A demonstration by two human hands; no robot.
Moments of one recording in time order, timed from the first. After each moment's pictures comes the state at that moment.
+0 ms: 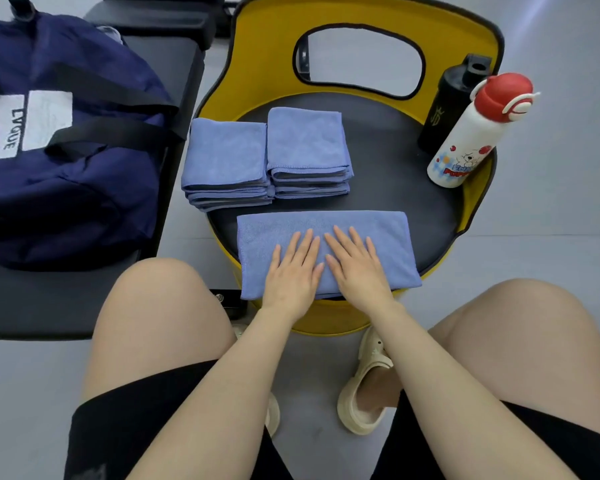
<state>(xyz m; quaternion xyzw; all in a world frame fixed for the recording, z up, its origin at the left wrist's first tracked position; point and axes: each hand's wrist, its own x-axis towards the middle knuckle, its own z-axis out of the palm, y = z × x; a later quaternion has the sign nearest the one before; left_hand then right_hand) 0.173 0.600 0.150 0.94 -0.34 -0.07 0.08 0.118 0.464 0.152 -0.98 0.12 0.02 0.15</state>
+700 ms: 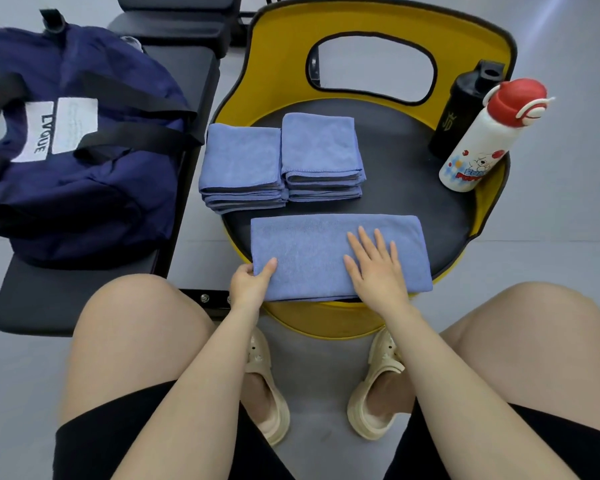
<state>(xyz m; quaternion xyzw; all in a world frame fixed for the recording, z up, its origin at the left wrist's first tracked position) 0.201 0.661 0.153 0.79 0.15 -0.20 0.57 0.114 0.465 0.159 -0.97 0.18 0.03 0.15</state>
